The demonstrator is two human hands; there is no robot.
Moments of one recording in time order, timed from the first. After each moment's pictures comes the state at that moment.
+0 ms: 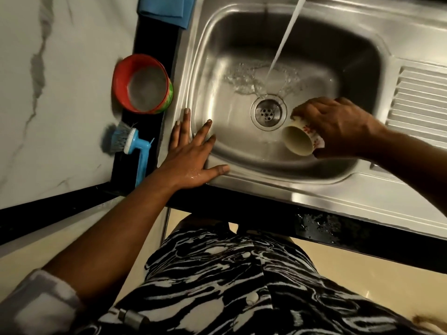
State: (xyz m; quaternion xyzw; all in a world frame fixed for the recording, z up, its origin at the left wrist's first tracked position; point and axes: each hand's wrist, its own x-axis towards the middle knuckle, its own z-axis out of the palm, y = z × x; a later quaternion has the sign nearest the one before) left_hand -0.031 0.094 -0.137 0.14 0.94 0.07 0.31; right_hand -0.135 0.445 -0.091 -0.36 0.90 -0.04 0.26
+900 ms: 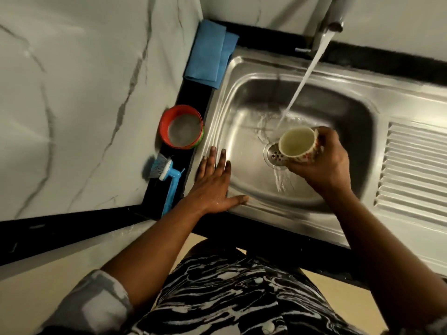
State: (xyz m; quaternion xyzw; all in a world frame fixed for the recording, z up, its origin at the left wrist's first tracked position) left_hand -0.031 0.099 -0.132 0.10 0.94 0.08 0.32; right_hand -0.096 0.381 -0.084 0.04 0.92 -0.40 0.03
